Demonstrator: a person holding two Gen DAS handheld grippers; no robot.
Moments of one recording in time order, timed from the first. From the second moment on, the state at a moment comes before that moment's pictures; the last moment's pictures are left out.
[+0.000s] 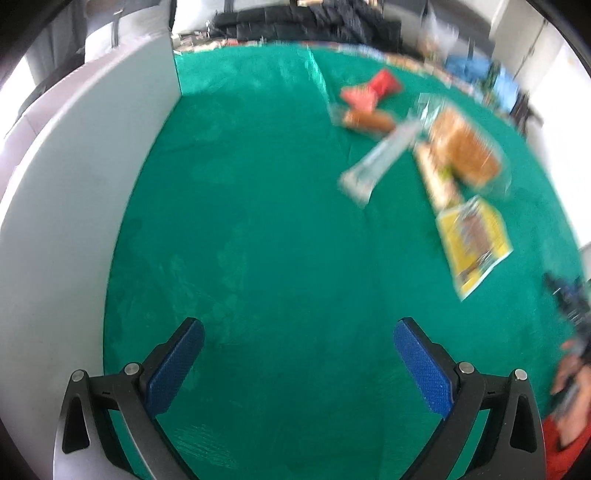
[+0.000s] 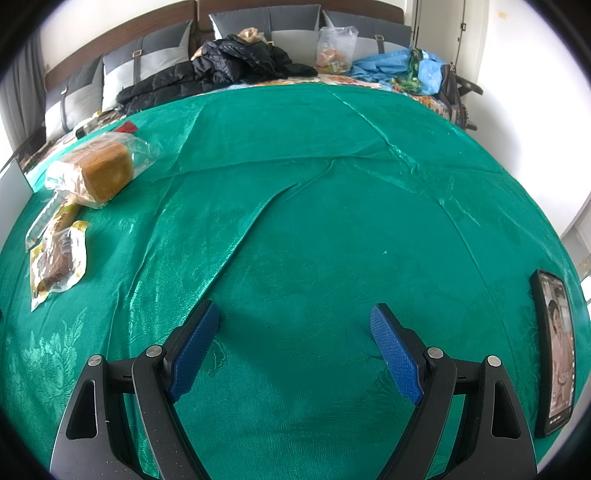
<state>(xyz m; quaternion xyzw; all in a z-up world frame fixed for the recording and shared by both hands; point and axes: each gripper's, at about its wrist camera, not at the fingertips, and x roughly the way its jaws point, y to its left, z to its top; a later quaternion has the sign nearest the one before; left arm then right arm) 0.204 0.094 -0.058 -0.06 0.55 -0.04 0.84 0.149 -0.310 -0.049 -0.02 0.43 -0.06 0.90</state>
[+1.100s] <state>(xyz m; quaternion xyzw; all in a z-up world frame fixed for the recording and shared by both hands) 0.193 0.047 -0.059 0.00 0.53 -0.08 0.84 0.150 -0.309 -0.050 -0.02 0.43 -0.06 0.90</state>
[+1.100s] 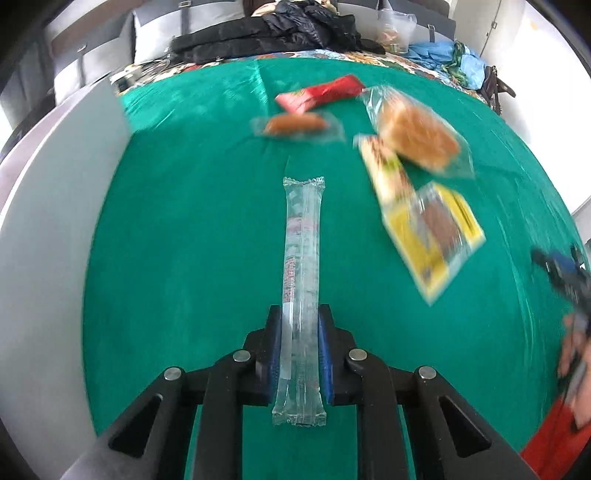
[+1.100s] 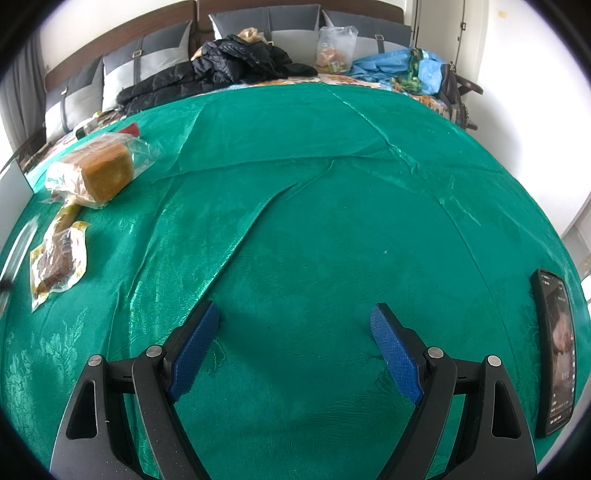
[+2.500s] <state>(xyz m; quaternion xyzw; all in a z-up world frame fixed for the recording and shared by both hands) 0.187 0.082 -0.084 0.00 0.46 -0.01 0.89 0.149 -0.308 -0.050 -0.01 0.43 -0.06 0.90</state>
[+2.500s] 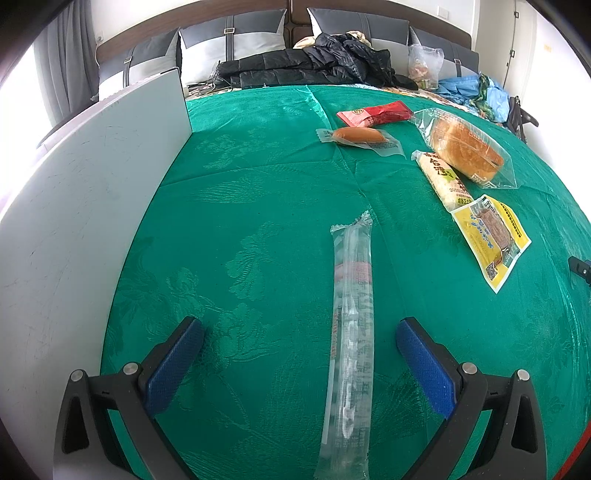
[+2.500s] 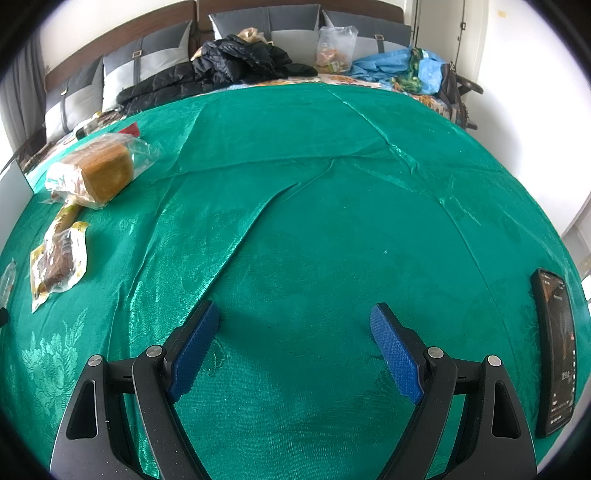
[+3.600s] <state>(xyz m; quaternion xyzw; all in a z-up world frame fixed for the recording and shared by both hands) 0.186 0.083 -0.085 0.00 0.46 -0.01 0.89 0.182 -0.030 -0.061 -0.24 0.45 0.19 0.84</state>
